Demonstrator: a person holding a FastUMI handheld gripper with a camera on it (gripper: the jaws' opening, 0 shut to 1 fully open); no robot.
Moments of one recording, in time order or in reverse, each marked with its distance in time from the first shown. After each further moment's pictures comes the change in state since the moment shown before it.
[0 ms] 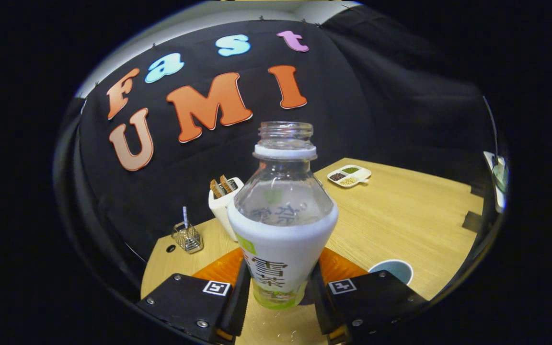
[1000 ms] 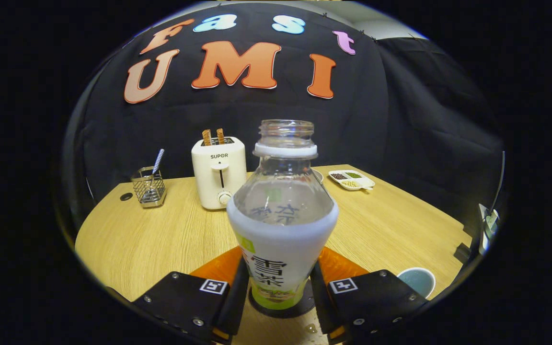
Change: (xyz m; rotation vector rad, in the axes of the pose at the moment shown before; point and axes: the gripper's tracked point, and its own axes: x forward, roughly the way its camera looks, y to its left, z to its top) arm 0.061 0.000 -0.073 -0.309 0.033 -0.087
